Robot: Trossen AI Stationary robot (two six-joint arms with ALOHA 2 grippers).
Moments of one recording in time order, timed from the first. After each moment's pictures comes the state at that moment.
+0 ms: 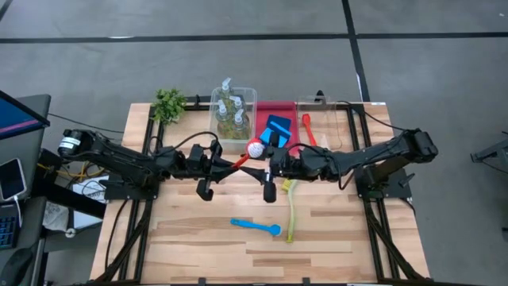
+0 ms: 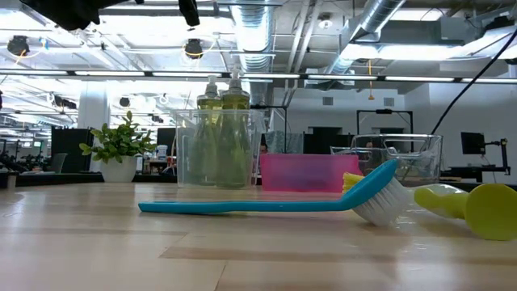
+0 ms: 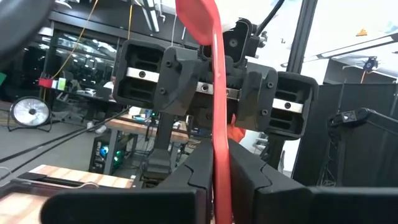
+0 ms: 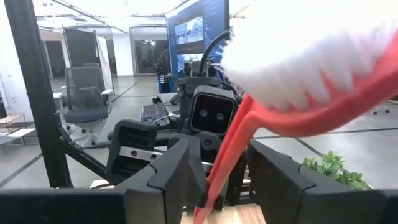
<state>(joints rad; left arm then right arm) -0.18 1.23 0.54 1.02 -0.08 -0.16 0.22 1.34 1.12 0.46 0.31 0.01</state>
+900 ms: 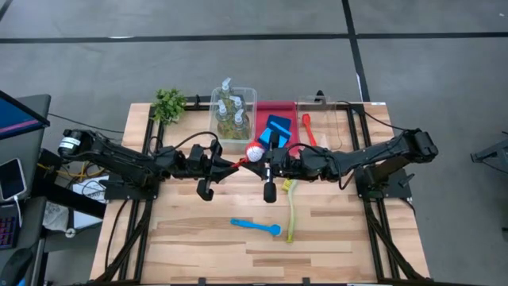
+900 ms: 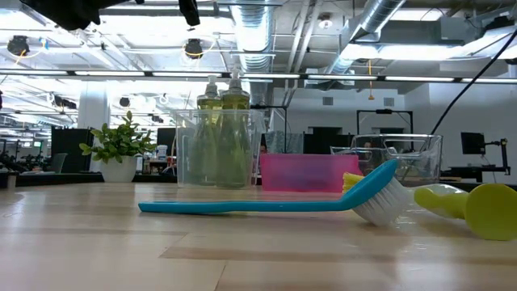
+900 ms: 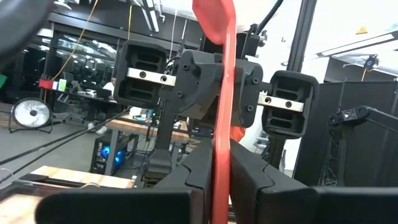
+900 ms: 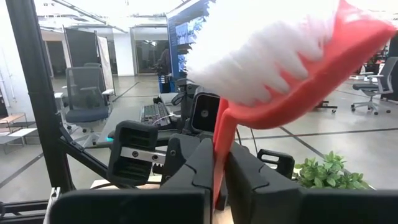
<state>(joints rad) -0.18 1.23 0.54 1.01 -0.08 -0.15 0.21 1.34 1.12 0.46 0.31 0.00</state>
